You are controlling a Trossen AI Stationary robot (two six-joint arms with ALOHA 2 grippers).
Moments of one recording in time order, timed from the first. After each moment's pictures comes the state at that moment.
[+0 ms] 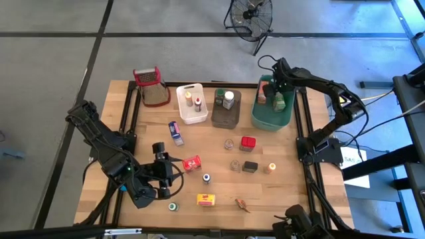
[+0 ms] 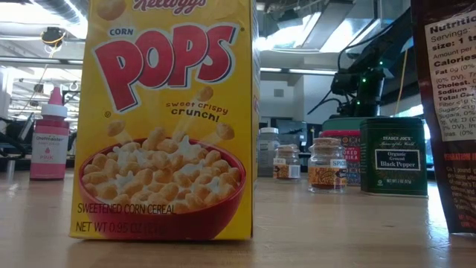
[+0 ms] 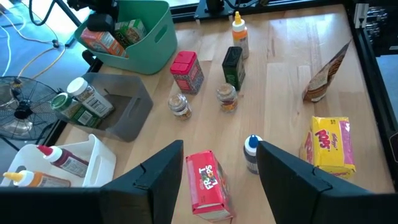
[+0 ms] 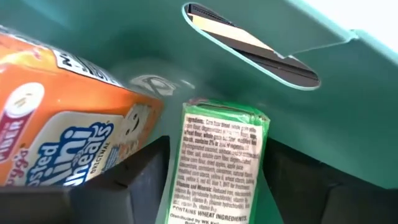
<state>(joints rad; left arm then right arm) -0.78 1.46 1.45 -1.01 -0.86 -0.64 -1.03 1.58 0.98 -0.65 0.13 0.23</state>
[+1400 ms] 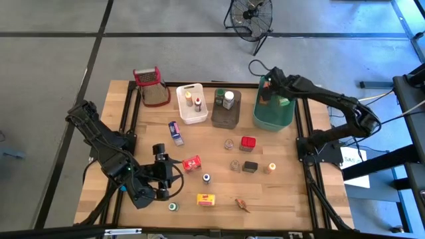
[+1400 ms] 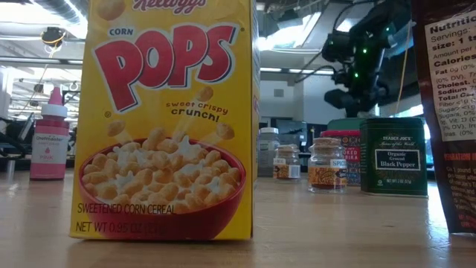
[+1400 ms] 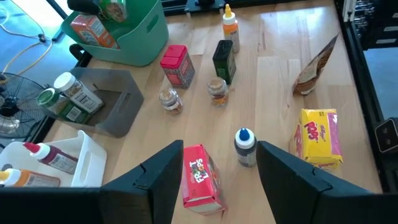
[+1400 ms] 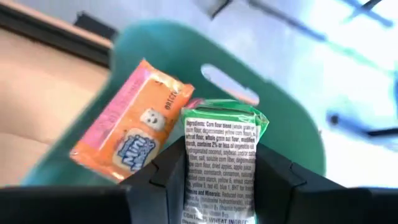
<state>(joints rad) -0.78 1.46 1.45 -1.01 -0.82 -0.64 -0.71 1.35 0.97 -0.73 0.57 0.35</state>
